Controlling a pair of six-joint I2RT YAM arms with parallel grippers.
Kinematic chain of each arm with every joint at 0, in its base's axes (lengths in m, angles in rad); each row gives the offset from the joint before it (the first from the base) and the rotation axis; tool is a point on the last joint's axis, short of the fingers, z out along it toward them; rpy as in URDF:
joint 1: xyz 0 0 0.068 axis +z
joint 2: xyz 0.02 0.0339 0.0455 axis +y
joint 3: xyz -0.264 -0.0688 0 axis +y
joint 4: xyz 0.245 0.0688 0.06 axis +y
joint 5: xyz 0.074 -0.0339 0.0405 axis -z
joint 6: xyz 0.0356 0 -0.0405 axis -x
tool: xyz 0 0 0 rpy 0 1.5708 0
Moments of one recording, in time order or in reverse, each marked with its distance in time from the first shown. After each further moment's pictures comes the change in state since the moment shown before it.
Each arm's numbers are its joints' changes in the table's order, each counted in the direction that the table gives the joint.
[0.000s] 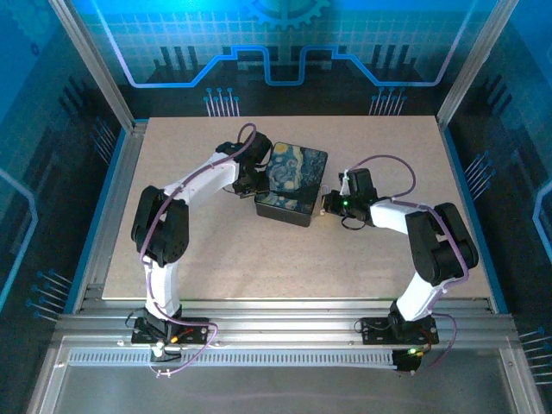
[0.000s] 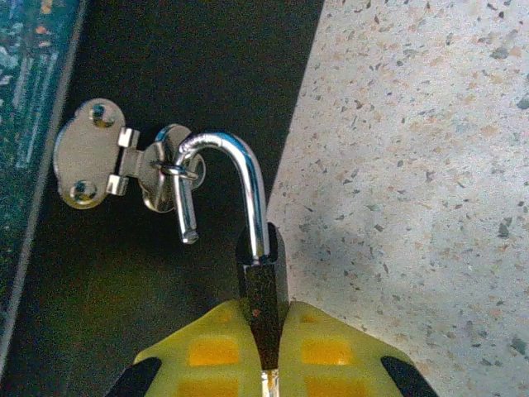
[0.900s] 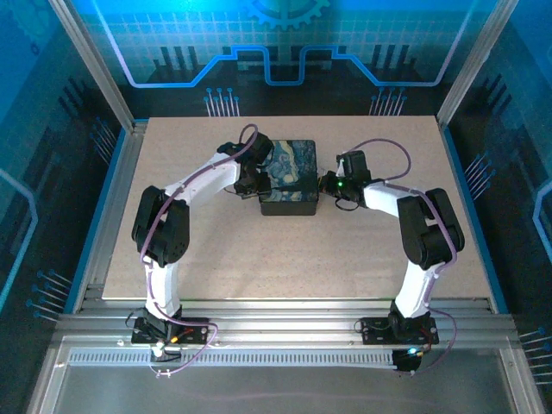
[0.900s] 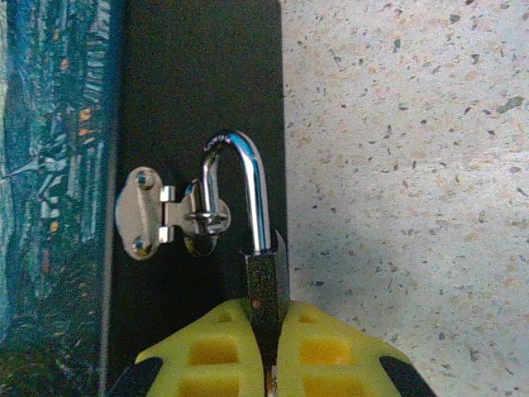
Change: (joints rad) left arm -0.012 0.005 -0.006 0.008 0.010 -0.001; right arm -0.005 0.153 -0.231 0.035 0.035 -0.063
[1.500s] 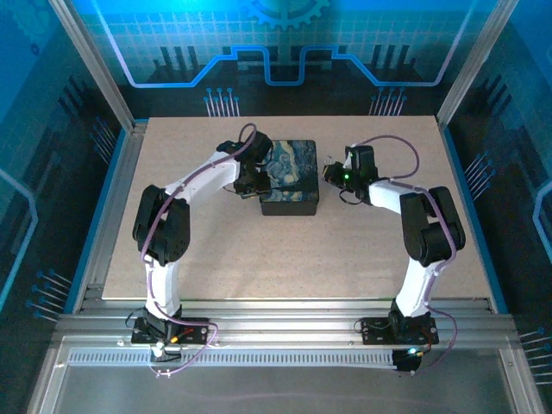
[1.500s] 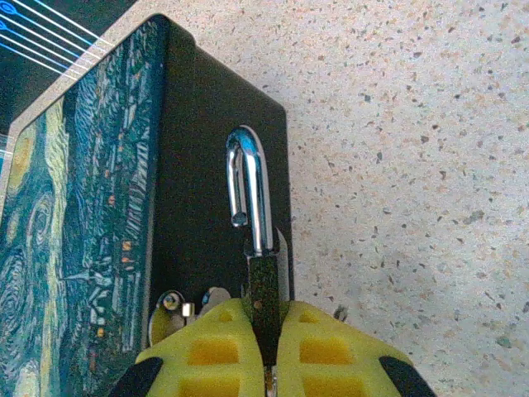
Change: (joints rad) left arm 0.015 0.010 -0.018 0.019 0.020 0.000; right arm -0.057 0.014 -0.025 -0.107 -0.029 -0.038
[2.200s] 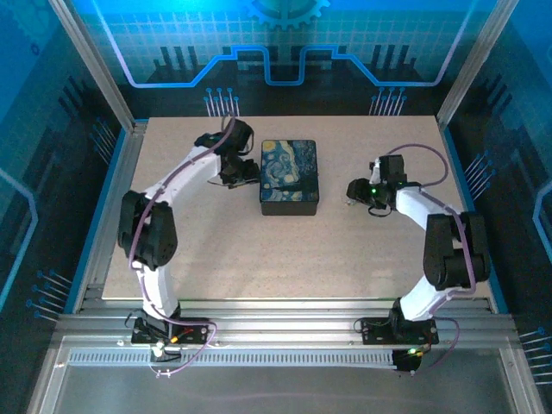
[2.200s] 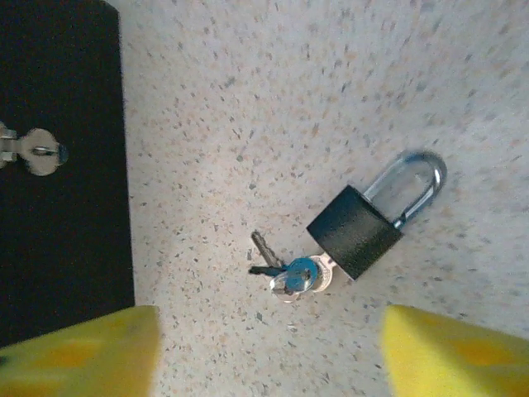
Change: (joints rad) left arm 0.132 -0.164 0.116 -0.117 0.074 -0.085; right arm -0.182 -0.289 0.132 0.419 0.006 0.271
